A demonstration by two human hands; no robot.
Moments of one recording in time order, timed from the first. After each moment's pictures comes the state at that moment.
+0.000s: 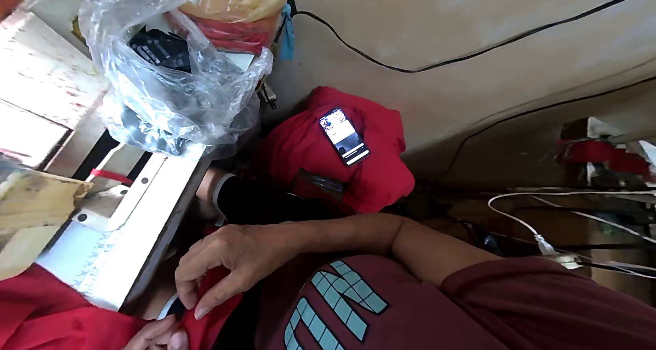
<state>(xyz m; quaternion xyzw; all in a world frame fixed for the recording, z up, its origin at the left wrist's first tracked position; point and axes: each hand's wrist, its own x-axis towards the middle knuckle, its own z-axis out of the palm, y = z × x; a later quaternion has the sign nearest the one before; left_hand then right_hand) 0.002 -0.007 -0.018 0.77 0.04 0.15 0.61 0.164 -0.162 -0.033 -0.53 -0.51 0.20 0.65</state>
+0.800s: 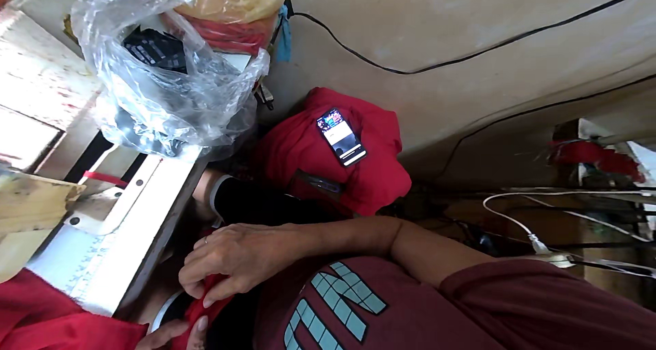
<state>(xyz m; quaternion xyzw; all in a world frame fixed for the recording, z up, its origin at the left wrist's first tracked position) -0.002 -0.009 -0.022 0.86 0.06 0.14 0.48 0.166 -0.168 -0.038 -0.65 -0.56 0.15 0.49</state>
